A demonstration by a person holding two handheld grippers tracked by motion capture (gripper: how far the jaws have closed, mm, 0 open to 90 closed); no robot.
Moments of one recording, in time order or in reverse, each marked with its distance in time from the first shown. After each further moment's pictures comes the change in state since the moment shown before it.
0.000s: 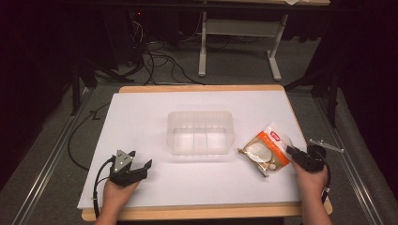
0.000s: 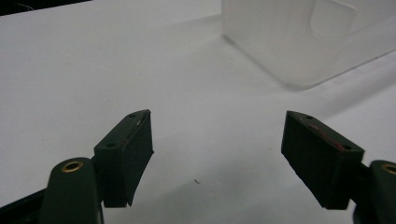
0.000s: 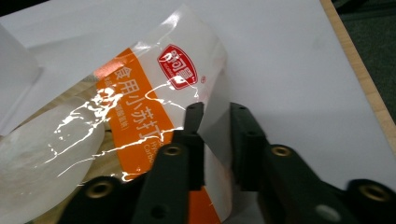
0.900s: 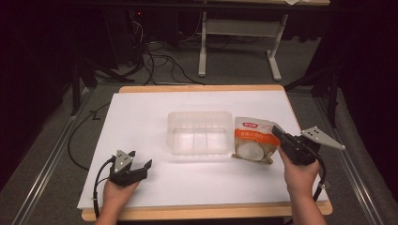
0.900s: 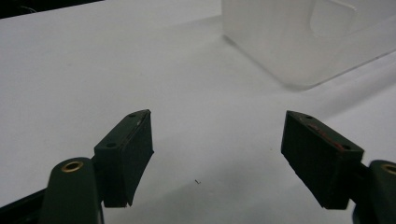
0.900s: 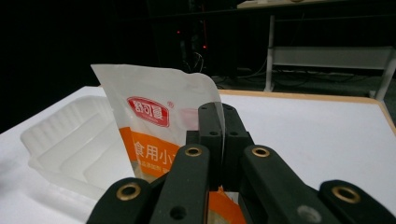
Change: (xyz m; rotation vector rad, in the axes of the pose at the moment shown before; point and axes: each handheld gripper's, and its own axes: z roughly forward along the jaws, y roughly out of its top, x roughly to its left) left arm -0.001 0.000 -0.001 -0.006 0.007 0.009; right arm 0.115 0.045 -0.070 -0.332 0.219 -0.270
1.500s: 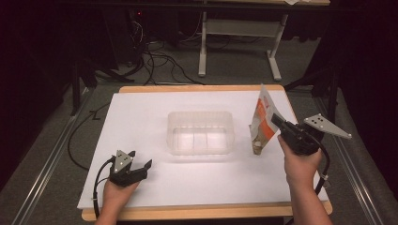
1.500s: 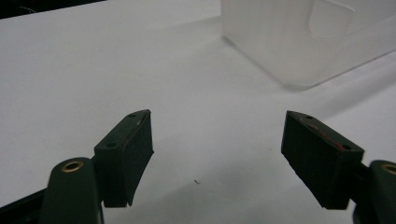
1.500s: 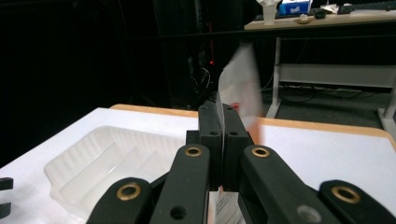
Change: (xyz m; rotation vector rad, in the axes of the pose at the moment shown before) left arm 0.000 0.000 0.000 -0.001 -0.006 -0.002; right arm 0.015 0.043 -0.001 -0.052 0.029 -0.005
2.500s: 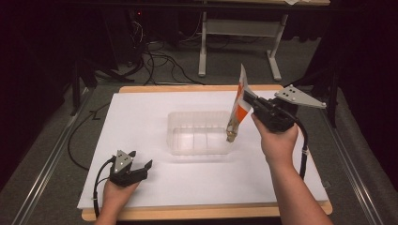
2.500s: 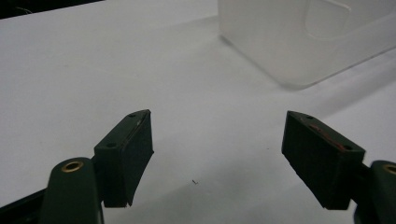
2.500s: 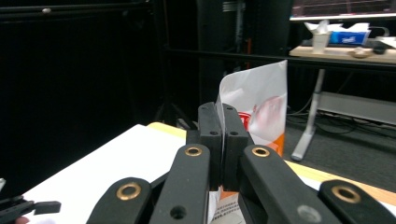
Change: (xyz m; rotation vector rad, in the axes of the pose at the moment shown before) left arm 0.000 0.000 0.000 -0.001 -0.008 0.008; right arm 0.067 0.064 0.042 -0.025 0.139 -0.090
